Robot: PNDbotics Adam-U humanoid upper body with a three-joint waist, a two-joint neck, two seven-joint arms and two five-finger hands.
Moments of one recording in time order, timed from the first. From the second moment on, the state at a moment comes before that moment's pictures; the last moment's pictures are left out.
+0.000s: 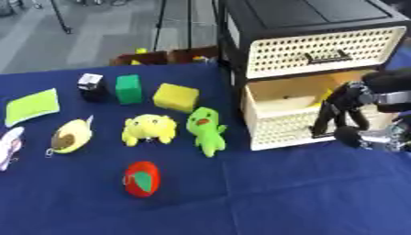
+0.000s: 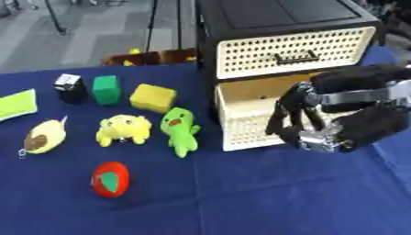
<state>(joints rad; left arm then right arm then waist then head) -0.35 0.49 0.03 -1.99 -0.32 0.01 0.56 -0.50 -1.22 0.24 -1.99 -0.03 -0.11 0.77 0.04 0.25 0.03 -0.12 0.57</state>
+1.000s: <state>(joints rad) -0.33 0.43 0.06 -1.99 -0.30 0.01 0.60 -0.35 -1.20 0.28 -1.99 0.03 0.15 0.81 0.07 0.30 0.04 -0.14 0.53</state>
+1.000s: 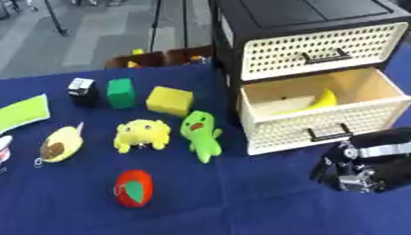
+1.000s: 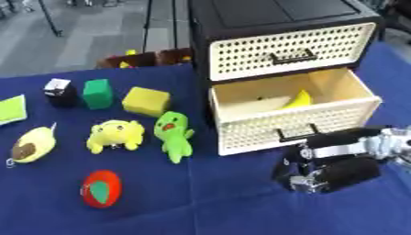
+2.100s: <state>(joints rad) -0.32 0.39 0.06 -1.99 -0.29 0.01 0.60 -0.44 -1.17 0.25 -1.99 0.15 0.29 0.78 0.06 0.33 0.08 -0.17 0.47</state>
